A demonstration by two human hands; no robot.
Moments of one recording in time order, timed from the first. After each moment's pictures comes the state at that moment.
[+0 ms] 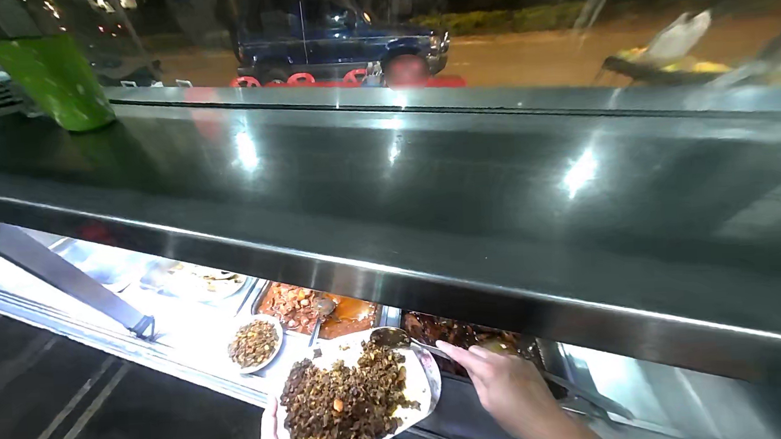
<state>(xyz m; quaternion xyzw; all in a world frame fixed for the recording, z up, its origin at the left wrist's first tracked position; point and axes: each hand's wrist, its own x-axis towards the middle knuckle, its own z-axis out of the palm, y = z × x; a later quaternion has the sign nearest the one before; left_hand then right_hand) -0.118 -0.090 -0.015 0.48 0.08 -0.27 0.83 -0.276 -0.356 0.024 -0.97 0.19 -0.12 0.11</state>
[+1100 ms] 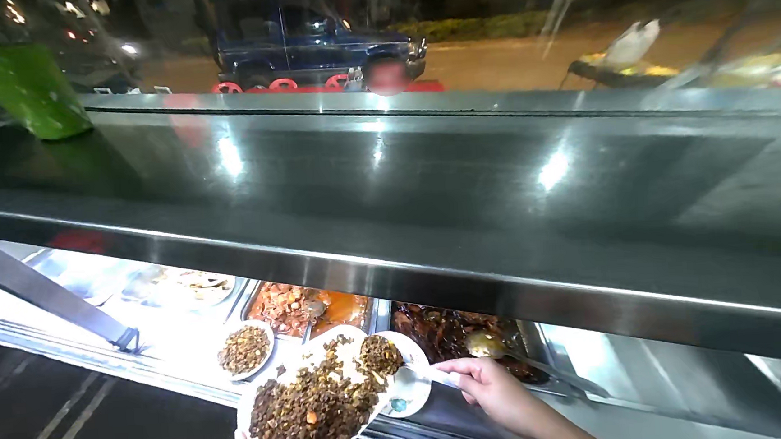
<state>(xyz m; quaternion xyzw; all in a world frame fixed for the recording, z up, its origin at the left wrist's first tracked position) -0.129 -0.065 -0.027 0.48 0.06 -0.16 0.86 -0.282 -0.358 0.030 -0.78 0.31 0.05 0.54</state>
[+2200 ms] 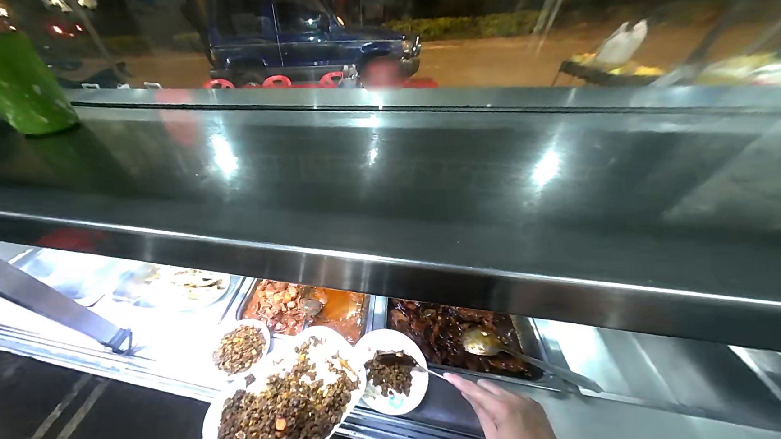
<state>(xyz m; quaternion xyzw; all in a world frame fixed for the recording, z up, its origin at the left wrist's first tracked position) -0.119 -0.037 -0.024 0.49 0.06 -0.10 0.87 -0.327 -0.323 -0.008 -0.94 0.24 -0.18 0.16</state>
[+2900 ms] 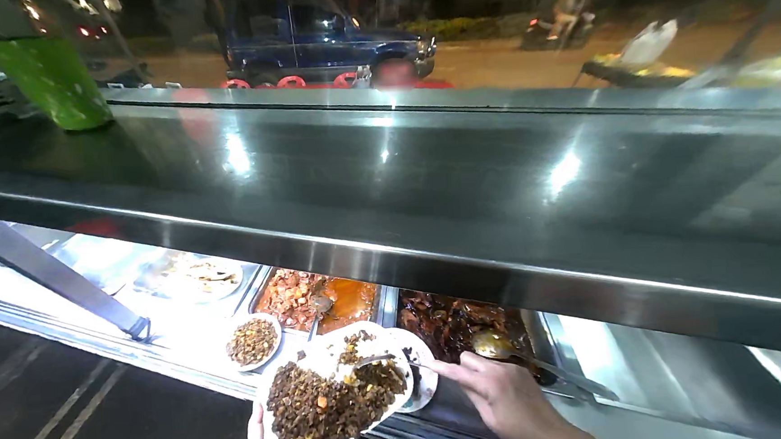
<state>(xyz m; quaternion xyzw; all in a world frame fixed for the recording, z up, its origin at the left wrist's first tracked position) -0.116 -0.073 -0.024 0.46 0.08 -0.24 0.85 -0.290 -0.339 0.022 -0.97 0.09 -0.20 0.13</state>
